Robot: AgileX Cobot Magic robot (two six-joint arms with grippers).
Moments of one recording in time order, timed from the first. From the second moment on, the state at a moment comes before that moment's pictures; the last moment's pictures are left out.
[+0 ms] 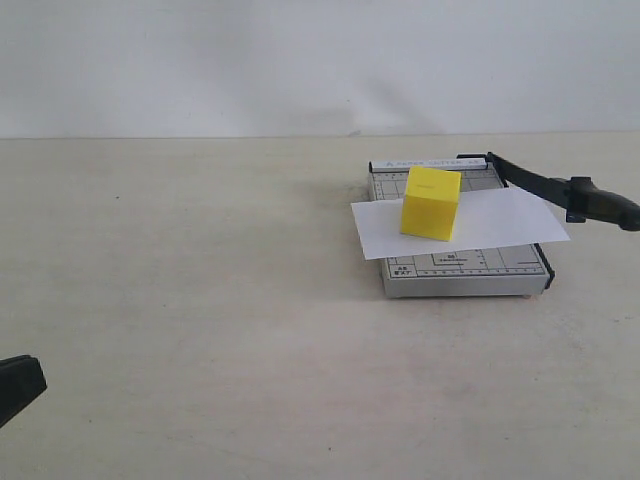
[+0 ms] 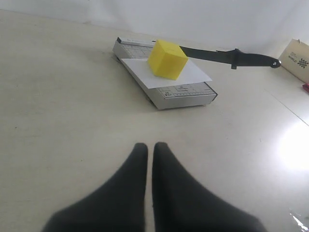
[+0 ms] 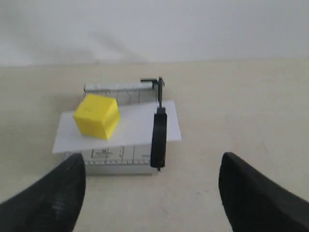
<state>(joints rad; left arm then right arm) -0.82 0.35 -0.03 0.26 0.03 -0.66 0.09 0.61 -0.73 0.02 0.67 0.07</state>
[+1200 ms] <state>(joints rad) -0.82 0.35 -0.03 0.26 0.03 -0.66 0.09 1.62 -1.34 0.00 1.15 -0.12</state>
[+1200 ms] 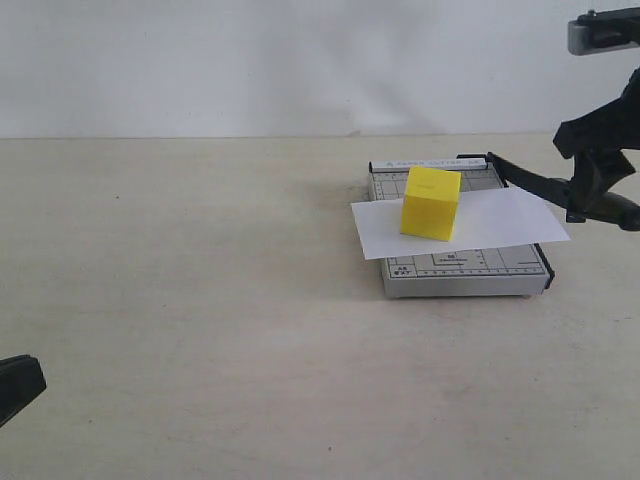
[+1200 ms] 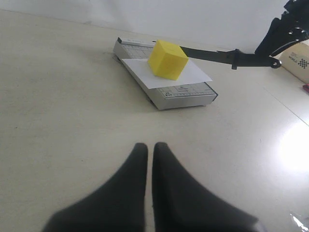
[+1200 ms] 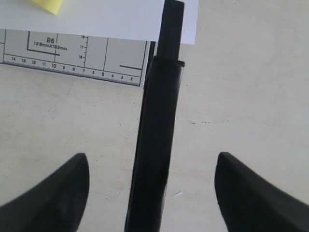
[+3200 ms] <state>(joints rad) -0.82 0.35 -0.03 0.26 0.03 -0.66 0.08 1.60 -0.71 0.14 0.36 -0.10</state>
